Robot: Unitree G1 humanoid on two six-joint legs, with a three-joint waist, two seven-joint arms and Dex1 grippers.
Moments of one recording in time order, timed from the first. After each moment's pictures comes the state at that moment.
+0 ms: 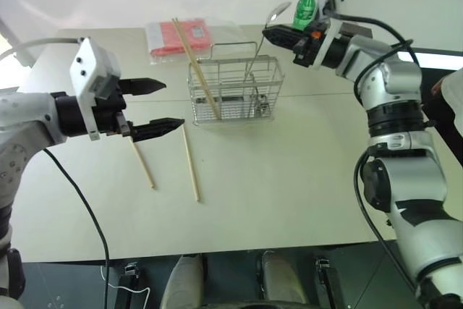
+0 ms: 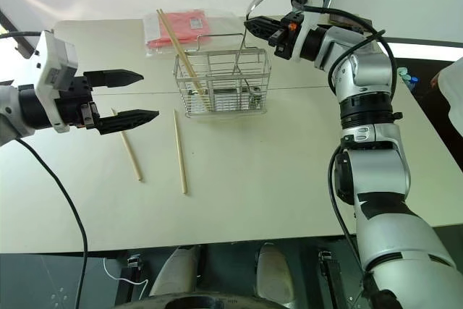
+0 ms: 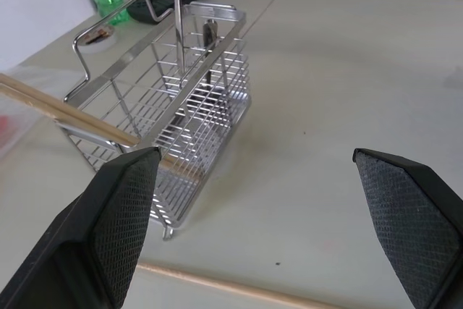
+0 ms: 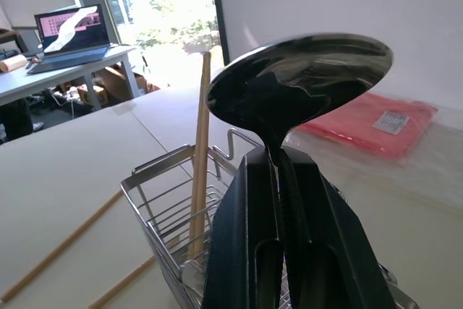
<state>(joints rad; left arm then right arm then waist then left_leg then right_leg) -0.48 1.02 0.23 -0.41 -0.82 0.80 -0.87 -1.18 -0.47 -0.04 0.66 0.41 0.45 0.94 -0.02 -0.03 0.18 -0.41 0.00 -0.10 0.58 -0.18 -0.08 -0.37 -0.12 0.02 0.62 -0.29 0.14</state>
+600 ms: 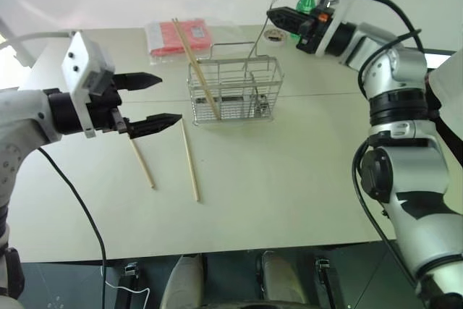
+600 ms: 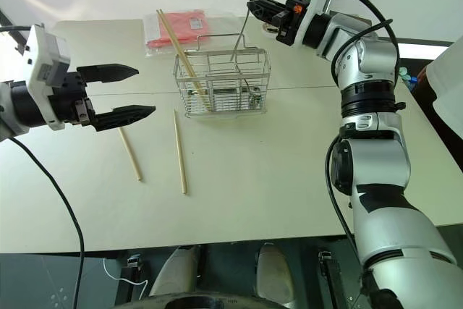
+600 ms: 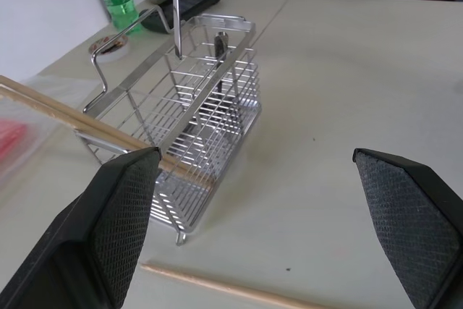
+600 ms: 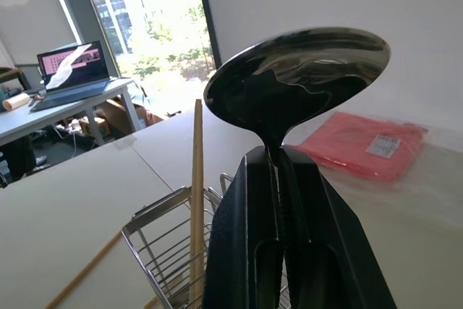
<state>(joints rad) -0.49 1.02 0.26 -0.41 -0.81 0.80 -0.87 -1.26 -0.48 -0.11 0.72 0.42 0.51 0.93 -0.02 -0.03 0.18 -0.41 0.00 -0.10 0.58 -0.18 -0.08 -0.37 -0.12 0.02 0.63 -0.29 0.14</state>
